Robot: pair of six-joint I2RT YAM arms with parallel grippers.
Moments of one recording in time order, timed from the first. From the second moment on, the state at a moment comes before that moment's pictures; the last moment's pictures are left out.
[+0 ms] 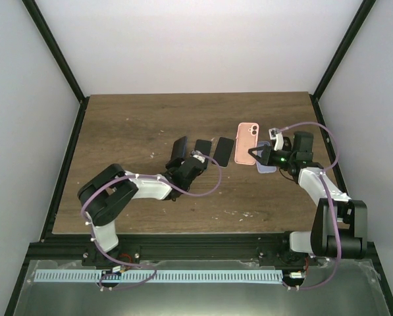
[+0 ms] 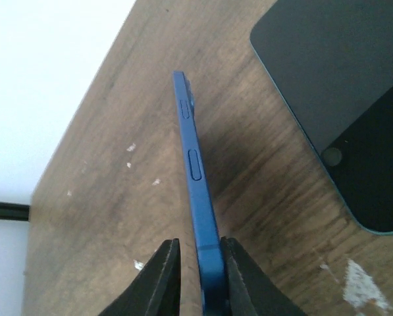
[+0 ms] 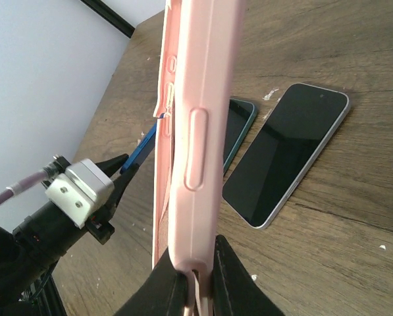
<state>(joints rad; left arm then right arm) -0.86 1.81 0.85 0.22 -0.81 0.36 -0.08 1.32 0.69 -0.06 -0.92 0.24</state>
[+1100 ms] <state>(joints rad) -0.85 1.07 1.17 -0.51 -0.34 -0.16 -0.07 1.64 1.24 -0.59 -0.71 -0.13</state>
